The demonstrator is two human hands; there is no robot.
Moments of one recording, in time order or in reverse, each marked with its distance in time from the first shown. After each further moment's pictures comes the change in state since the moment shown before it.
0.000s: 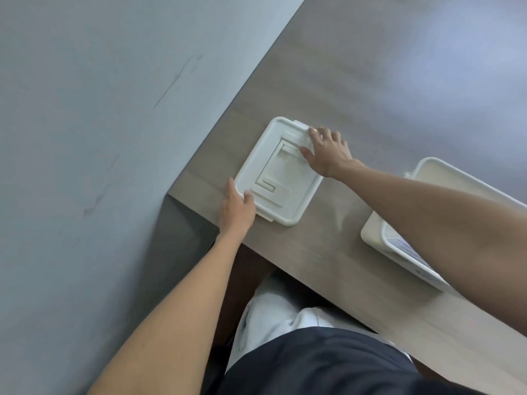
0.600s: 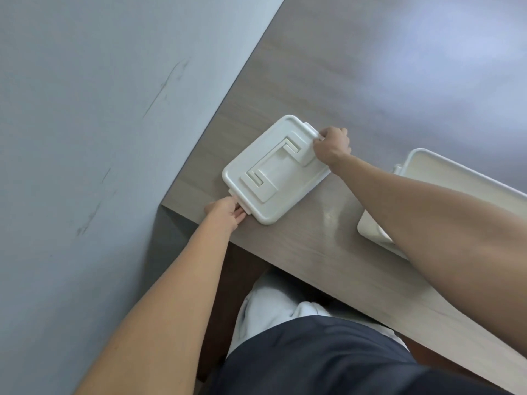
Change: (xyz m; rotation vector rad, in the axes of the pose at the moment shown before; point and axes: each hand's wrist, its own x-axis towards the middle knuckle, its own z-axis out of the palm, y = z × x) left_hand 0.036 0.011 -0.017 -0.871 -0.165 -0.639; right_hand 0.000 -0.001 -0.014 0.554 0.166 0.506
